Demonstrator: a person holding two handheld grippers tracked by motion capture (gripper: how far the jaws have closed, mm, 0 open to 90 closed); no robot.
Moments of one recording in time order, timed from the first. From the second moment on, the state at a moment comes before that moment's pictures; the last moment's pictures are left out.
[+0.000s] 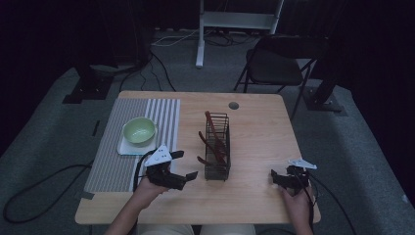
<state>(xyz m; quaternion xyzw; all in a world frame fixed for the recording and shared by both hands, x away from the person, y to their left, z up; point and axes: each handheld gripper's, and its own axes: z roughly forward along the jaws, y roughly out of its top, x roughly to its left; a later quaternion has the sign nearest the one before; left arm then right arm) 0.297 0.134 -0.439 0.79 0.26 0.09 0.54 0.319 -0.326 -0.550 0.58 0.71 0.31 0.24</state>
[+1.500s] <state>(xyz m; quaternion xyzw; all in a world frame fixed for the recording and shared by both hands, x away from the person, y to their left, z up) 0.311 0.102 -0.446 0.80 0.26 0.09 0.53 0.319 -0.326 -0.550 0.58 0.71 0.31 0.24</state>
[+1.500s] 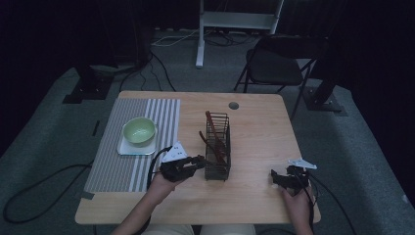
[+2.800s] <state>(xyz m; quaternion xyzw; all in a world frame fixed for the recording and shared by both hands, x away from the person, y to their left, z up) 0.305 0.112 -0.406 0.77 0.26 0.13 0.56 0.319 -0.326 -0.551 0.58 0.71 0.31 0.24</state>
